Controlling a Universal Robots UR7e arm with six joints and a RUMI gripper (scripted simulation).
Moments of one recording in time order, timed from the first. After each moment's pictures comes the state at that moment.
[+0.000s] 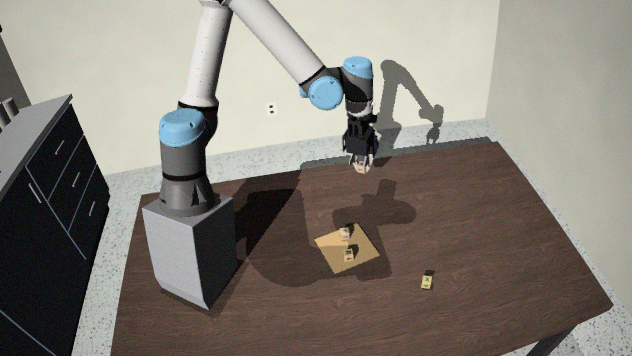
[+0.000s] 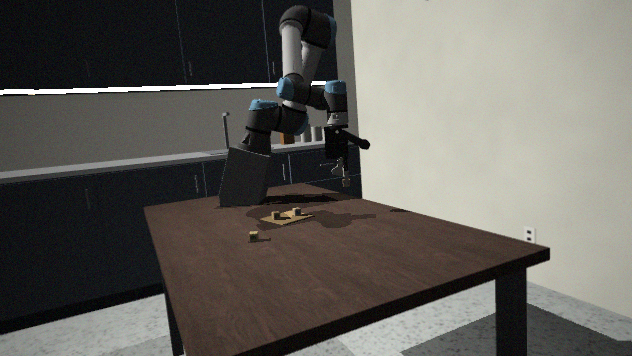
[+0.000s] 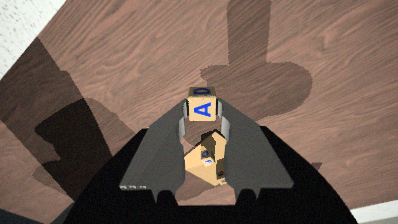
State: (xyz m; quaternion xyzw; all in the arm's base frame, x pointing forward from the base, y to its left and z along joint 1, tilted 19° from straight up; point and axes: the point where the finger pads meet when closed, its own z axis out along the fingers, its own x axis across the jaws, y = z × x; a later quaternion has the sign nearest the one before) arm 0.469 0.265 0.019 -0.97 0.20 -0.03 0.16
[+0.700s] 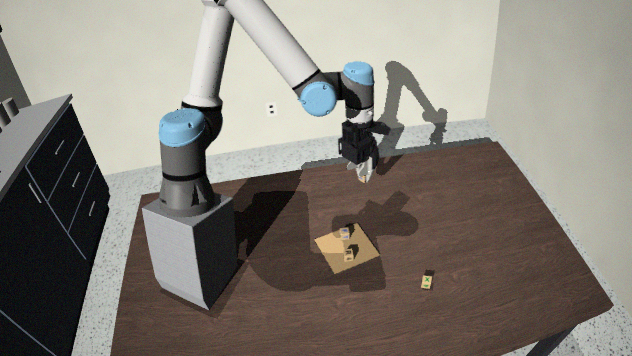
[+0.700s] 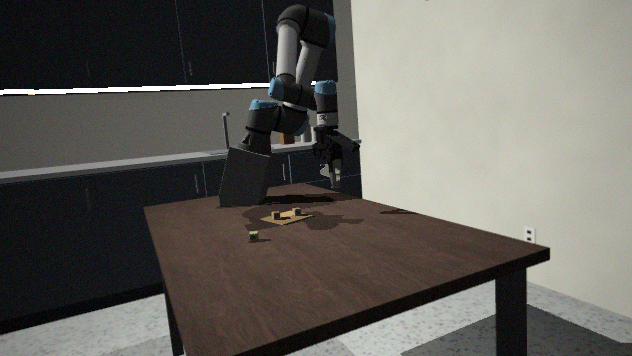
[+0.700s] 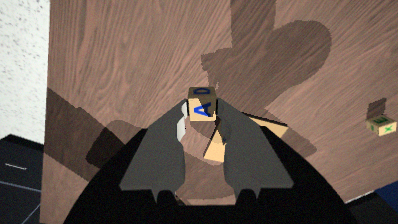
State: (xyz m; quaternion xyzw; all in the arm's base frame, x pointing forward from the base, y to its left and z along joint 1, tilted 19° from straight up) arm 0.472 0.225 0.007 -0.90 0.41 0.01 0.16
